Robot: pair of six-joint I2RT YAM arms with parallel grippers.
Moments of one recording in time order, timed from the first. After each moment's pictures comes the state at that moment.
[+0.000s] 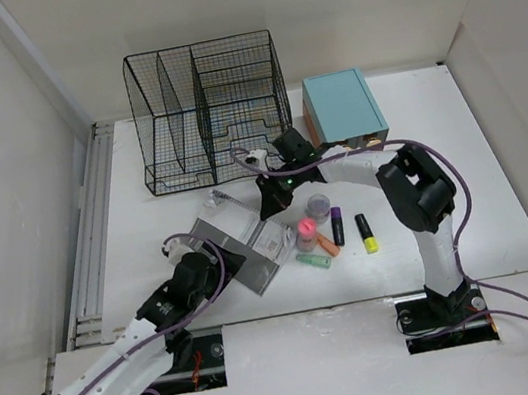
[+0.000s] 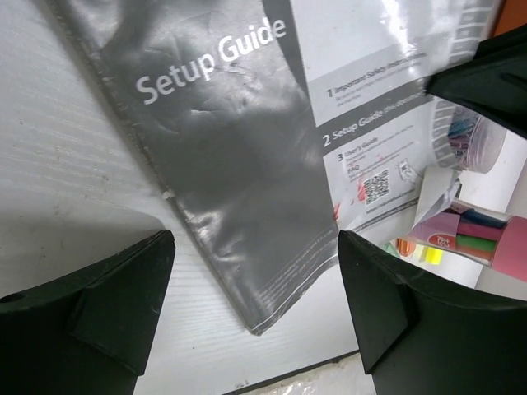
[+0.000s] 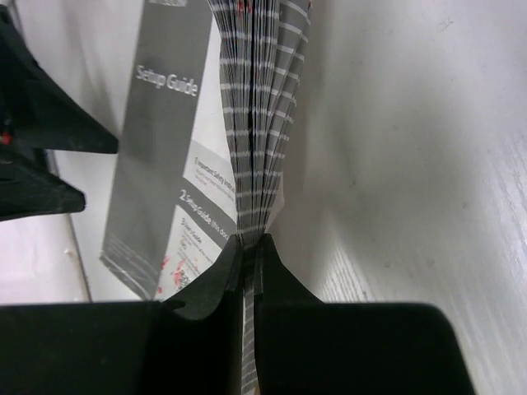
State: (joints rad) left arm -0.68 0.59 0.17 -0.30 -0.18 -1.23; right arm 0.63 2.05 1.42 -0.29 -0.75 -0.07
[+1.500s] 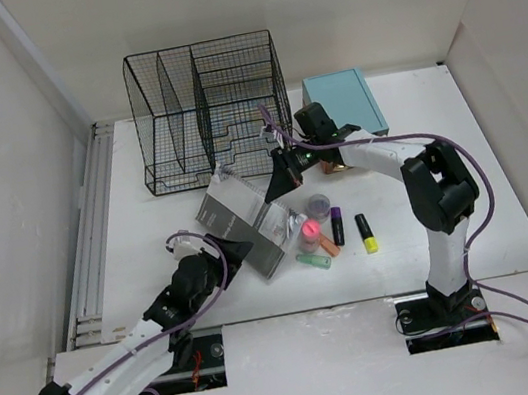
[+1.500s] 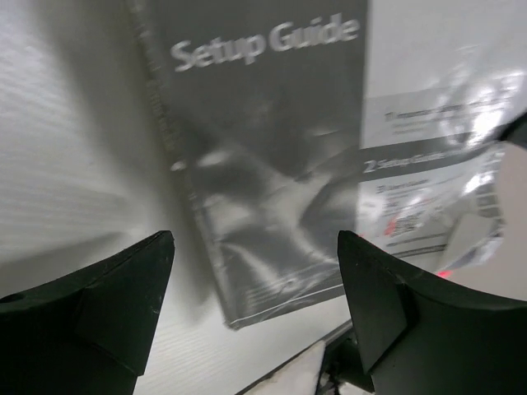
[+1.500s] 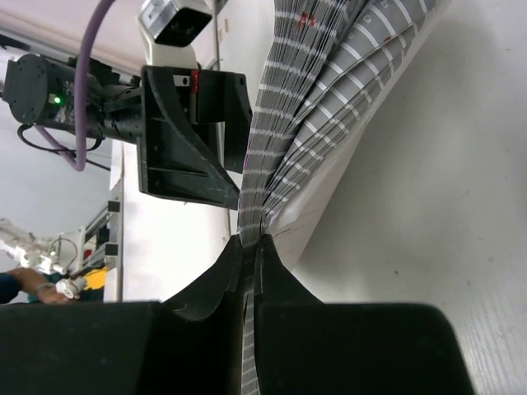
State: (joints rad) left arm -0.68 0.63 0.06 0.09 -0.14 -1.31; right arm 0.50 1.94 1.42 -0.26 -1.16 0.15
